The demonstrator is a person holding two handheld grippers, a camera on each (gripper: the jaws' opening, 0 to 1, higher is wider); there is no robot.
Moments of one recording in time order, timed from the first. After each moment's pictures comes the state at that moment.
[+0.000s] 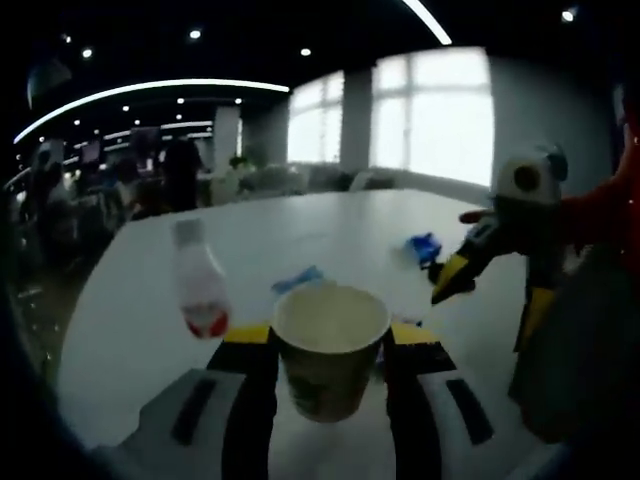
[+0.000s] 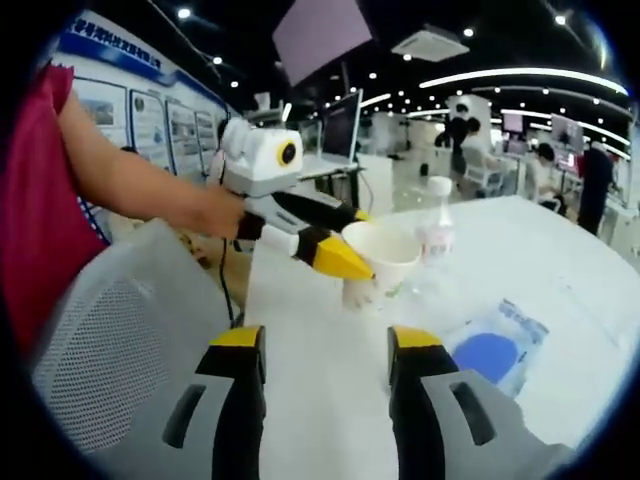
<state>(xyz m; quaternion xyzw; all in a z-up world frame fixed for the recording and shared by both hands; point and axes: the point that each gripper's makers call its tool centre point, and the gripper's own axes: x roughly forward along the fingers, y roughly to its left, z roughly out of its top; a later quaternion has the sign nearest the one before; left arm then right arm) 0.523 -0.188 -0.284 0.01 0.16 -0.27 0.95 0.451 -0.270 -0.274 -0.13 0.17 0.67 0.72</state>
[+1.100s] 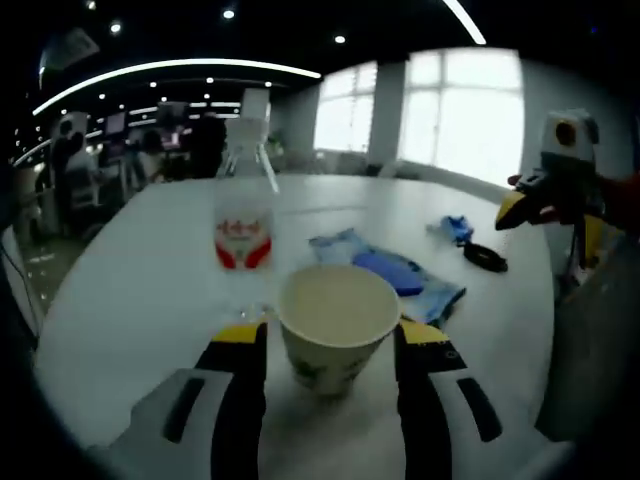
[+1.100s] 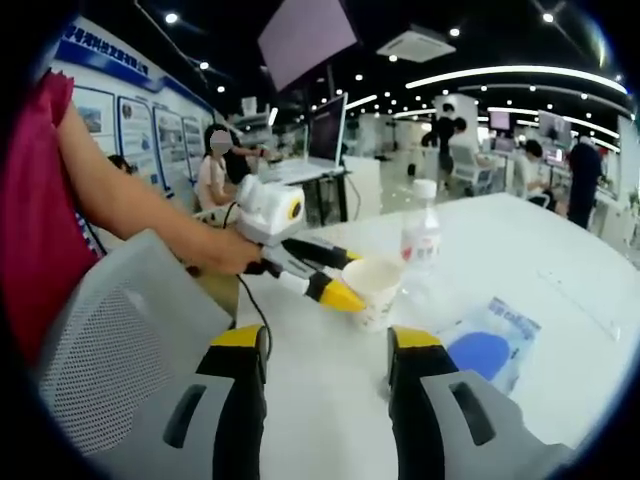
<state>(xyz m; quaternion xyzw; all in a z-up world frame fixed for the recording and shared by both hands) 0.529 -0.150 -0.342 -0.02 0.19 -0.22 0.96 0.458 -0.266 -0.270 -0.12 0.17 0.65 0.73</state>
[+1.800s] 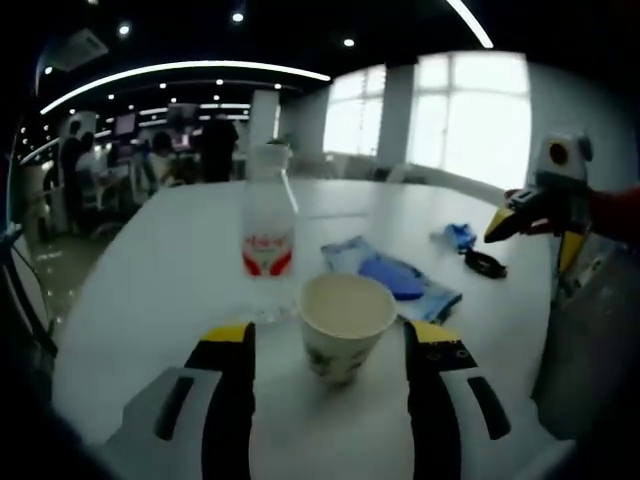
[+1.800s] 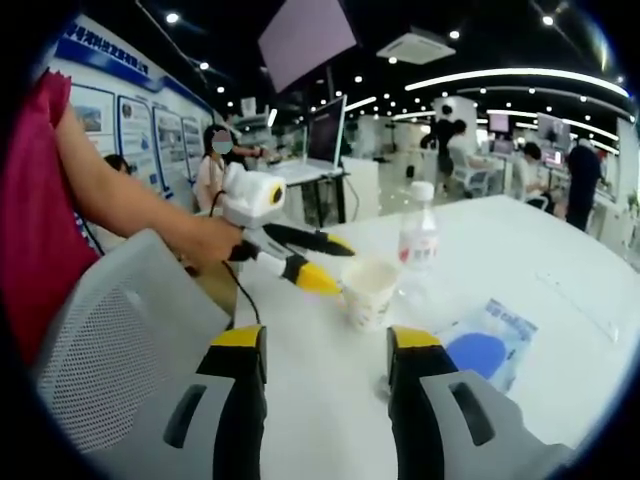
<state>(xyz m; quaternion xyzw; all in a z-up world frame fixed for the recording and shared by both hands) 0.508 -0.131 -0.309 -0.02 0.17 -0.21 0.96 0.460 -0.269 -0.269 -0.12 0.17 0.65 0.73</state>
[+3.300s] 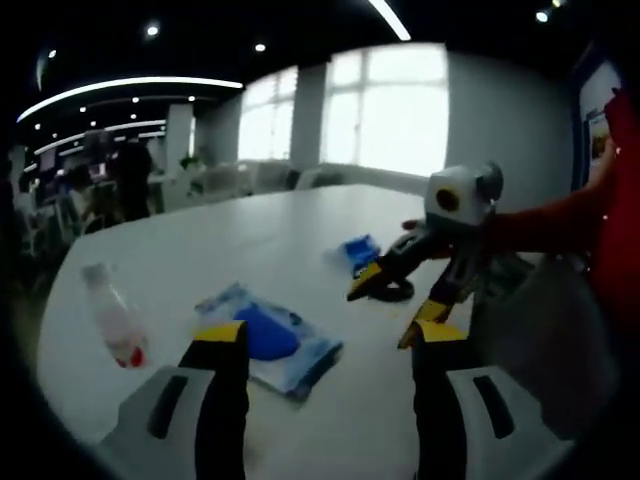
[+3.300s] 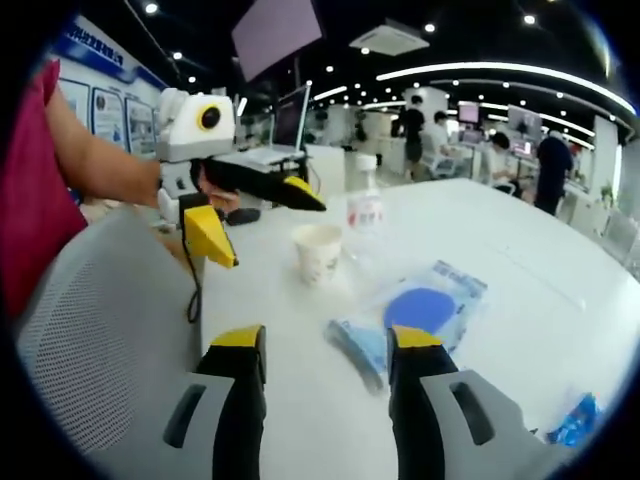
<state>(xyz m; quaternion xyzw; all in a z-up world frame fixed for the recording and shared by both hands) 0.484 -0.285 -0.249 0.02 0.16 -0.39 0.91 0.493 -0.344 -0.291 -0.14 0.19 0.58 0.78</state>
